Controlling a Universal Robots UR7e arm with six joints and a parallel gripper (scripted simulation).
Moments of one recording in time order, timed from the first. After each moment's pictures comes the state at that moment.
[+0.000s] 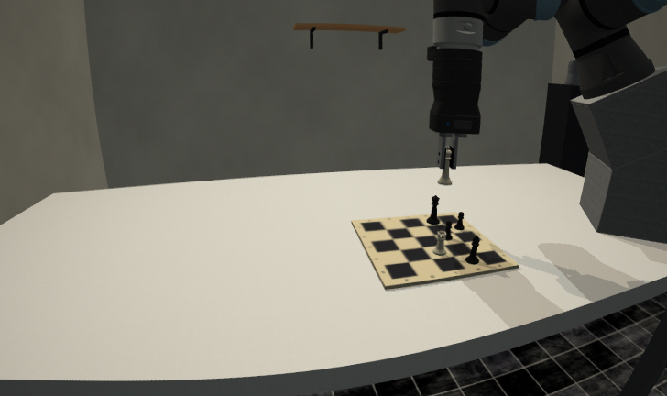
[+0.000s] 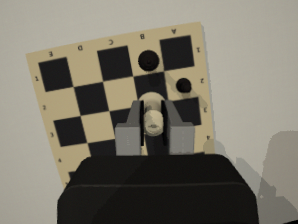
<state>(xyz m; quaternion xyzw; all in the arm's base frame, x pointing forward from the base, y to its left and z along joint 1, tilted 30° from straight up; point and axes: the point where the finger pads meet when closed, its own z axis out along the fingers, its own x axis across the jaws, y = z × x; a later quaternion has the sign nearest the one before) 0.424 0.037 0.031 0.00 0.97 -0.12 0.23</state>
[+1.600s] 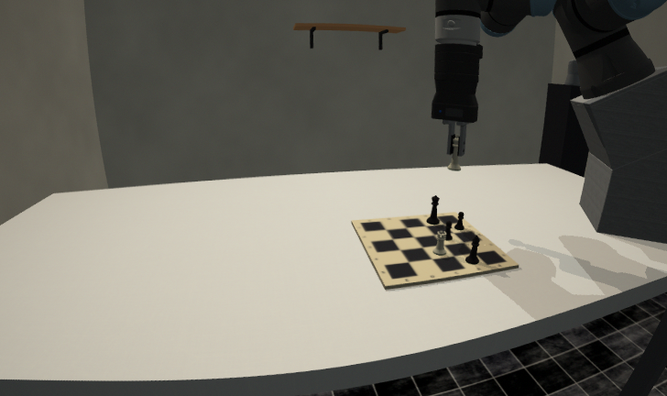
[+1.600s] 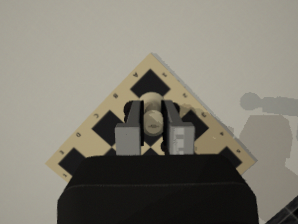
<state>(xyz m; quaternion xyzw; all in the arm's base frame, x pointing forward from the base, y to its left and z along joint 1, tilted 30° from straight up) 0.388 -0.007 0.038 0.29 0.92 -0.04 0.25</state>
